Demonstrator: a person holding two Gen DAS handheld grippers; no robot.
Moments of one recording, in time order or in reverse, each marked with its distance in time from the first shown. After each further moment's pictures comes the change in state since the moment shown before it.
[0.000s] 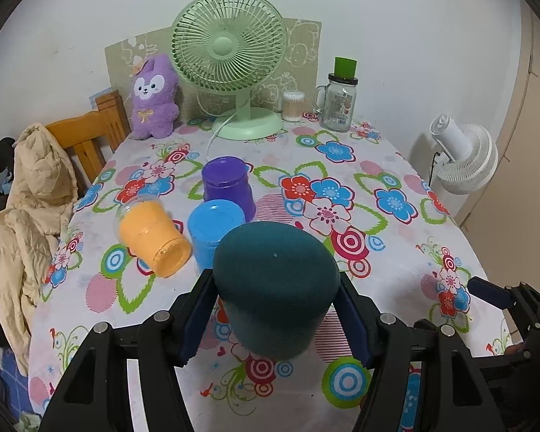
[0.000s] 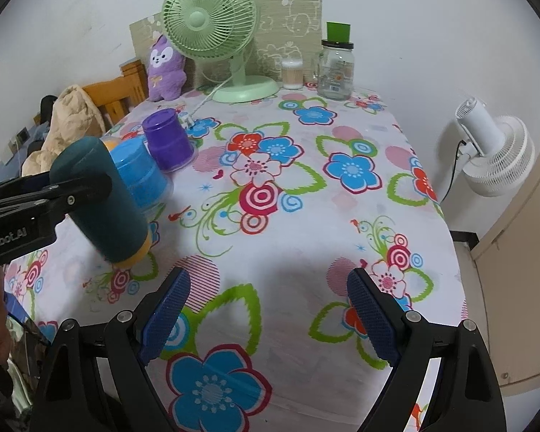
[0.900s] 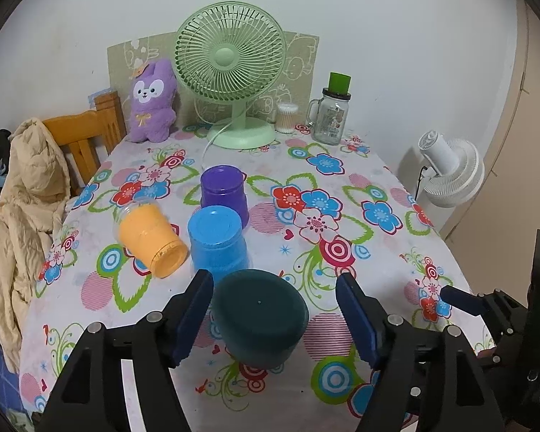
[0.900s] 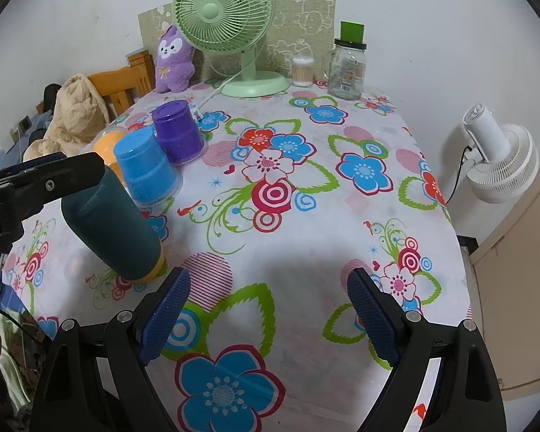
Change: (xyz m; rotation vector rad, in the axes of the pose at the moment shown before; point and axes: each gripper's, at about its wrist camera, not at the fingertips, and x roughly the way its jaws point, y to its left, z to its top) left arm -0.016 0.009 -0.001 -0.033 -0.036 -0.065; right arm 0.003 0.014 0.001 -0.035 0.018 -0.007
